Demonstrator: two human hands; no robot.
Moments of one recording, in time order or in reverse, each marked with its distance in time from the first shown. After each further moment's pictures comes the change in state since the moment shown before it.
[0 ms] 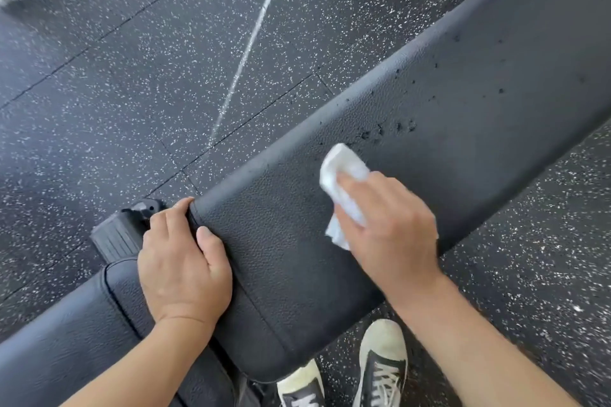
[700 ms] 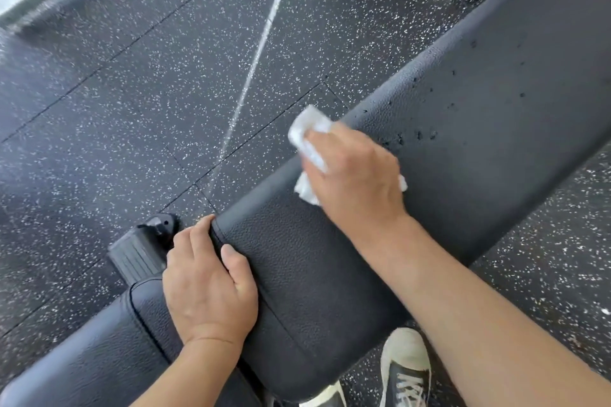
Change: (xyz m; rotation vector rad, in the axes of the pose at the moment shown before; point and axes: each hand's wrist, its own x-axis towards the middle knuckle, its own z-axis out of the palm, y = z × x) left_hand 0.001 0.003 -0.004 -0.006 -0.044 -0.008; right_hand 0.087 -0.042 0.035 0.030 -0.077 0.026
